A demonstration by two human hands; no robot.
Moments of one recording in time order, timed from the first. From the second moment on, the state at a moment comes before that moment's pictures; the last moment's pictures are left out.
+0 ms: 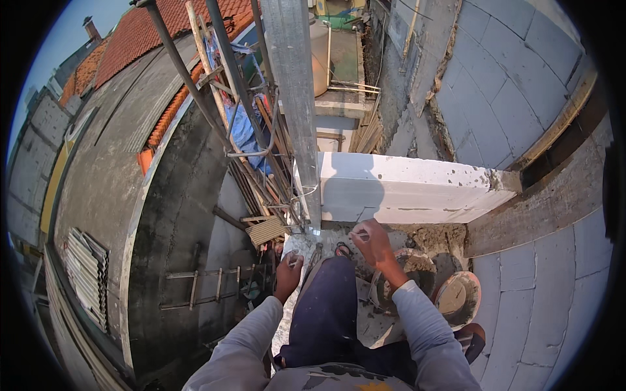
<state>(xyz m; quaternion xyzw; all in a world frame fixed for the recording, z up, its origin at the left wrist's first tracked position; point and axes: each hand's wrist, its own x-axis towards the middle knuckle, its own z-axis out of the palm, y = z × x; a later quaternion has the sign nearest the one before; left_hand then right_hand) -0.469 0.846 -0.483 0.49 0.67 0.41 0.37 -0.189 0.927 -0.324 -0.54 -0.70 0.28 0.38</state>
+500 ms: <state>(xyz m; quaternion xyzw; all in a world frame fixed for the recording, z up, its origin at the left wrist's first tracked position) -0.455 0.923 -0.192 0.40 0.57 0.71 0.15 -0.293 0.956 -0.157 -0.42 -0.69 0.27 0.53</state>
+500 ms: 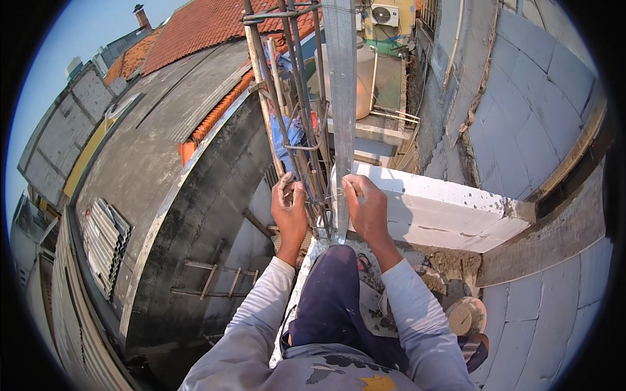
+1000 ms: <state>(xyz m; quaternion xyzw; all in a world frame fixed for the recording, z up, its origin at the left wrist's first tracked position) -0.530 0.974 -0.158 0.21 0.24 0.76 0.56 -0.308 0.931 -0.181 -0.37 -0.72 0.35 0.46</state>
